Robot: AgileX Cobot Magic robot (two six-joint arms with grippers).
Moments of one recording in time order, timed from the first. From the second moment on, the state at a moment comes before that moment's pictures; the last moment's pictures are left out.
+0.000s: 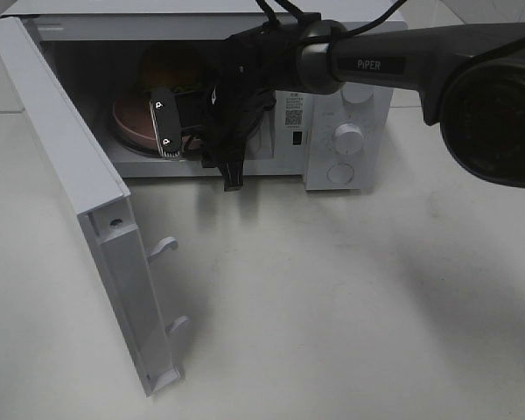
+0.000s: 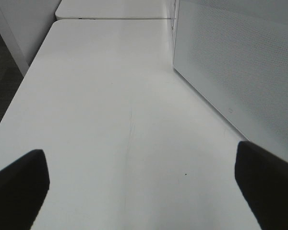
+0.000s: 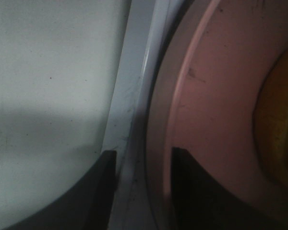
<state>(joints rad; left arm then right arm) 0.04 0.00 -0.50 -0.01 1.05 0.02 0.62 2.45 -2.02 -0.07 0.54 -1.20</state>
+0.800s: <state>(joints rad) 0.04 0.00 -0.50 -0.01 1.05 0.02 0.63 2.36 -1.92 -0.08 0.54 -1.31</state>
